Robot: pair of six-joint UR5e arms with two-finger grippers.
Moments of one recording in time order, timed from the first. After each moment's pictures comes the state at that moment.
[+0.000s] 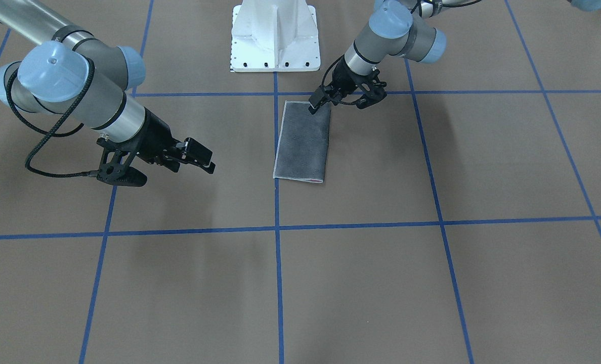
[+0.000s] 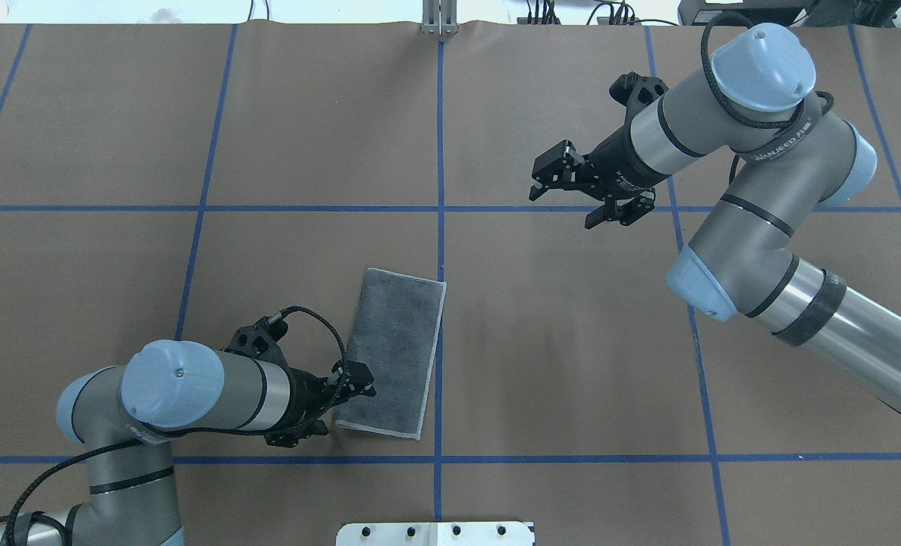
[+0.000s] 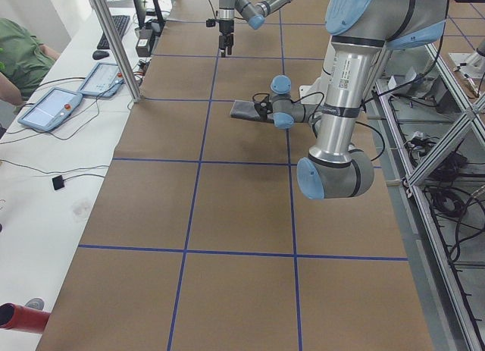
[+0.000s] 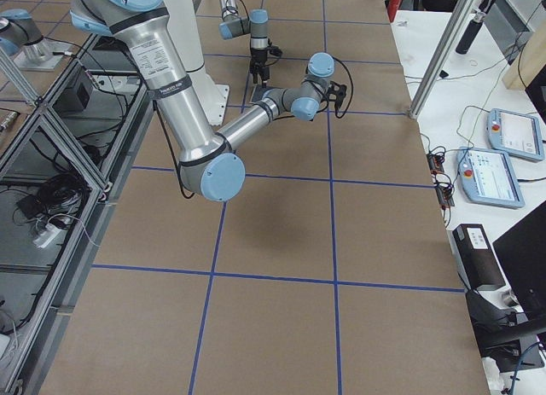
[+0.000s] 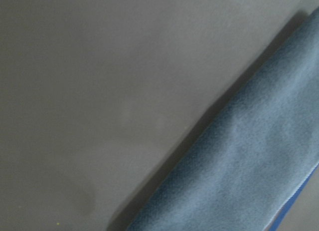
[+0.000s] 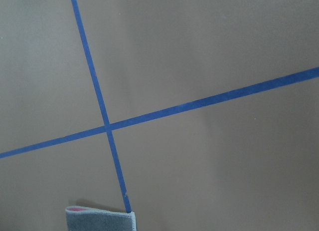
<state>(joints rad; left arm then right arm) -0.30 -1.87 -1.79 -2.23 -1.81 -2.03 0.82 -1.08 1.64 -1.06 2.28 1.48</state>
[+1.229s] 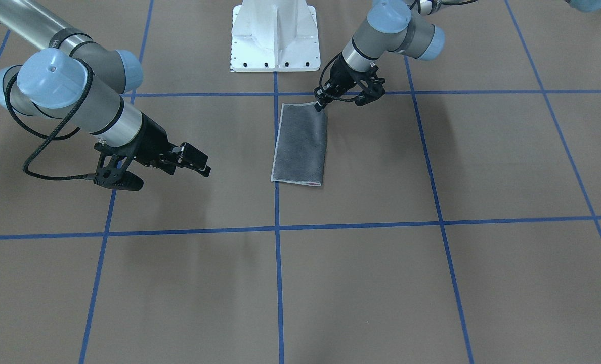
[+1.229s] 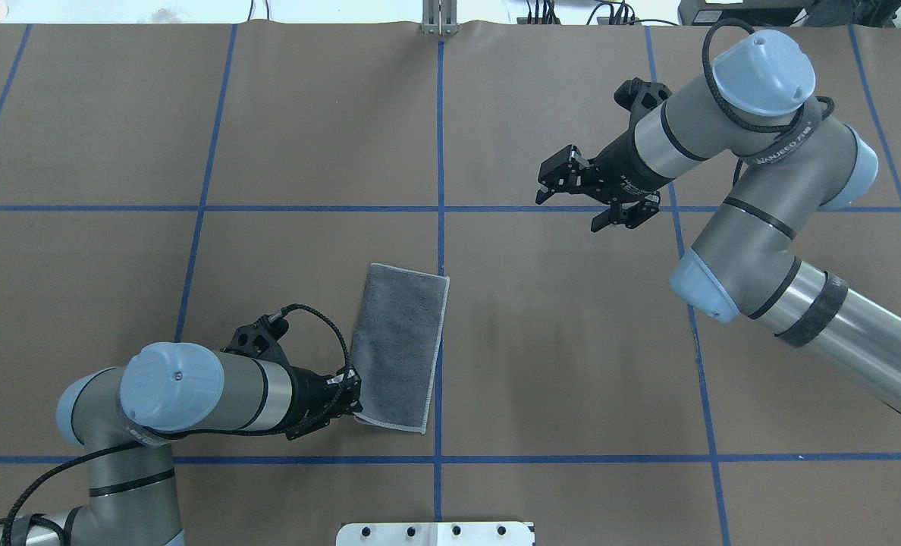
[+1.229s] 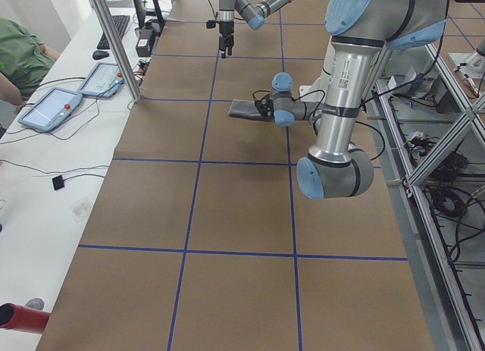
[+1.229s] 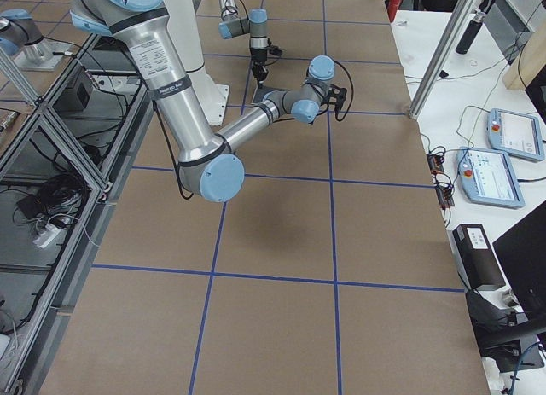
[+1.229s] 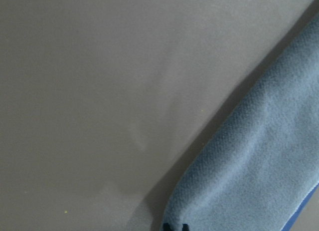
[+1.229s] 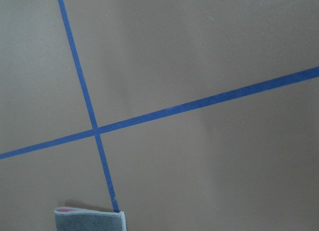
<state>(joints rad) -0.30 -1.88 -1.83 -2.20 -1.79 -2.05 0.82 -1.09 1.63 -1.06 2.28 1.47</state>
